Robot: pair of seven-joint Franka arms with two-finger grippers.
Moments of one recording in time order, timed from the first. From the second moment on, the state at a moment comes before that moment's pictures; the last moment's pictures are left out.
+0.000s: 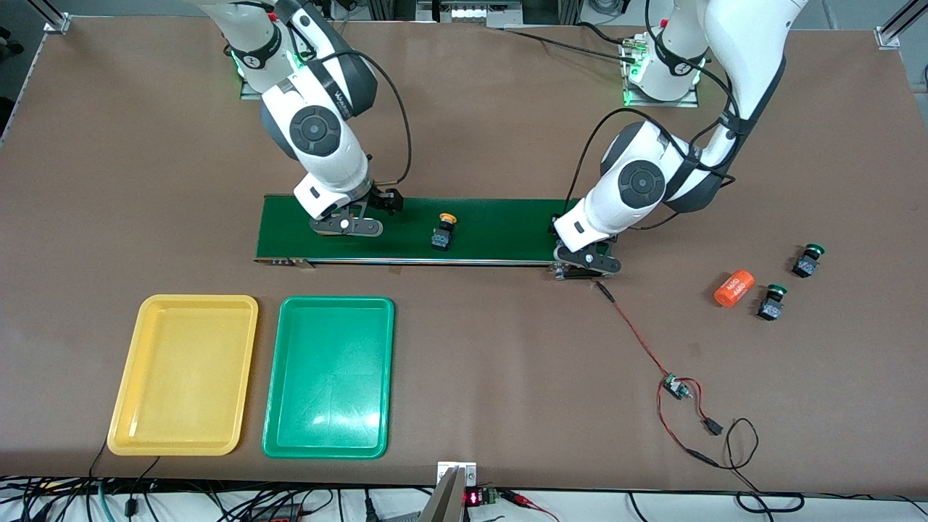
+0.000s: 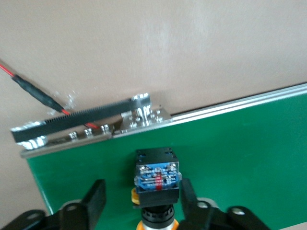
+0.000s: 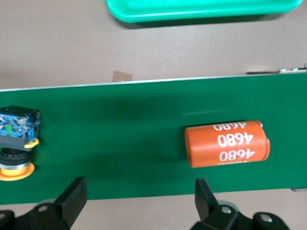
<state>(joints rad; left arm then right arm) -0.02 0.41 -0.47 -2.02 0.04 2.33 -0.29 0.17 0.32 0.46 -1.97 -0.14 2.18 0.77</state>
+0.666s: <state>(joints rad) 0.13 0.36 -0.23 -1.96 0.04 2.27 0.23 0.24 0.43 0.46 -1.88 -0.19 2.18 0.89</state>
